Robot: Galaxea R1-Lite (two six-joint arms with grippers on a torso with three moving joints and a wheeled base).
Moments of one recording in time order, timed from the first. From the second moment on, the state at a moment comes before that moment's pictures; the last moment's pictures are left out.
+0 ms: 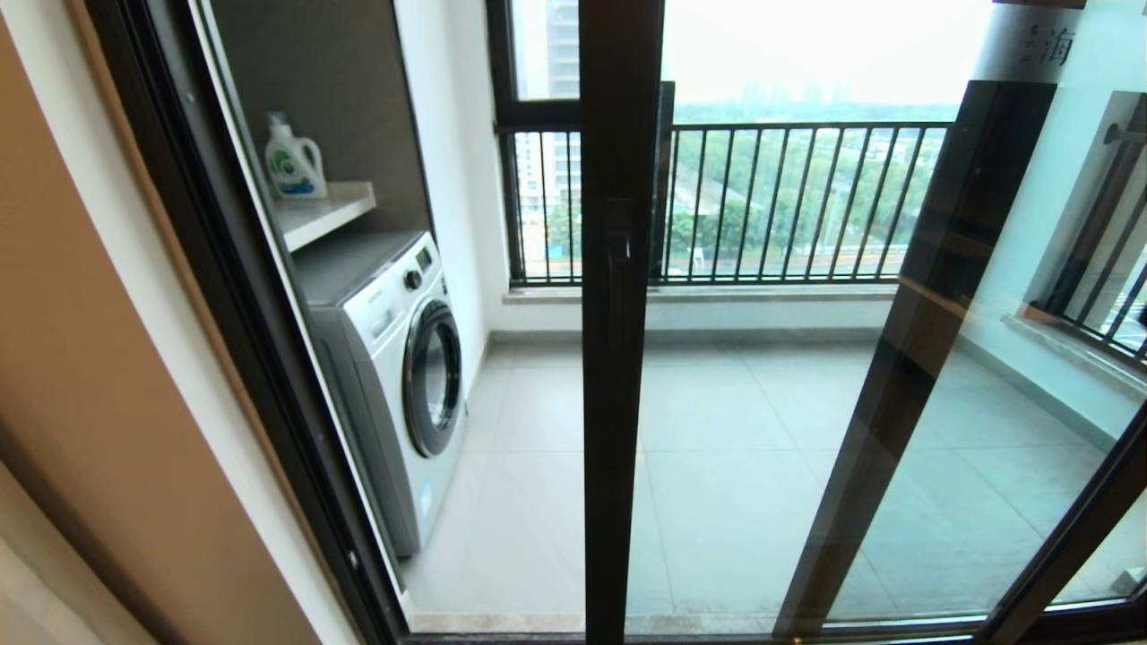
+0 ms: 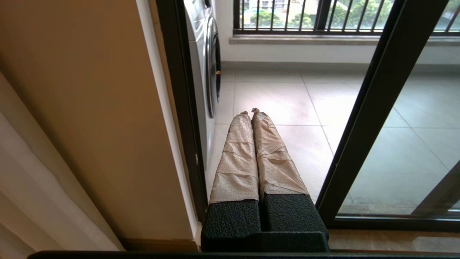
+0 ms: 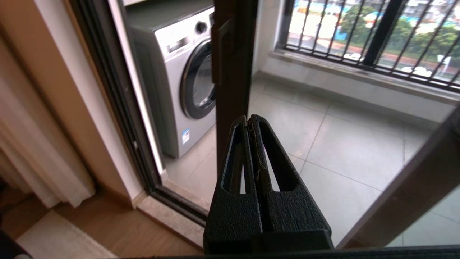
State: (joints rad) left arm 0.00 0.00 0.00 0.00 0.00 0.01; right arm 0.31 0.89 -0.85 -0.01 0.22 -0.05
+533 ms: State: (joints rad) left arm 0.00 0.00 0.00 0.00 0.00 0.01; right arm 0.89 1.41 -1.02 -0.16 -0.35 -0.08
